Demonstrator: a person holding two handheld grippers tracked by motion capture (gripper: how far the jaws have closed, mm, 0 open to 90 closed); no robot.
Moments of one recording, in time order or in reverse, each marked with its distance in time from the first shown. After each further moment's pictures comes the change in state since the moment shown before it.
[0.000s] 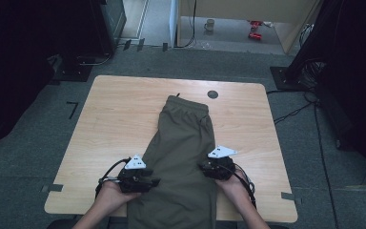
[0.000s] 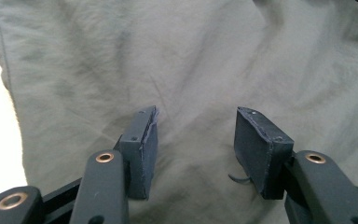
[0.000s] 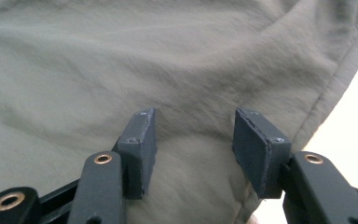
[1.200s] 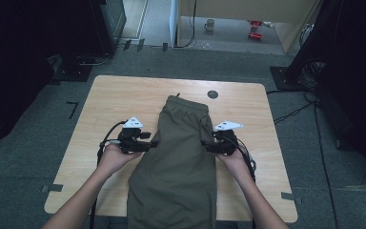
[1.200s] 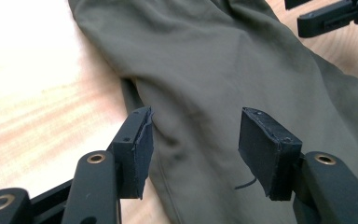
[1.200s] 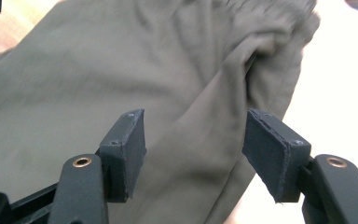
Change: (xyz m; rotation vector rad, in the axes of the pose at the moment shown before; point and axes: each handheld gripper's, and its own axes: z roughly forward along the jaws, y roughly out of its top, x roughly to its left) left arm 0.079 0.085 0.005 -0.096 0.057 -0.003; right arm -0.056 0.054 0.011 -0.052 -0.015 0.111
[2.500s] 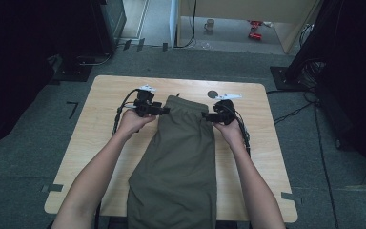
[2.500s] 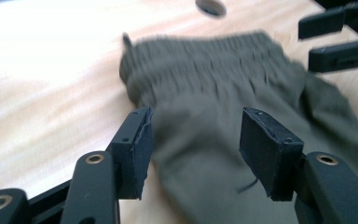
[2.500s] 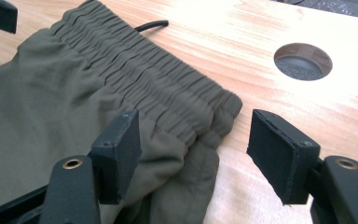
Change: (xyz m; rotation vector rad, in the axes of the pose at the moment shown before) left arm 0.068 0.089 0.069 -0.042 0.012 -0.076; right arm -0.067 0.064 0.053 -0.034 -0.060 0.102
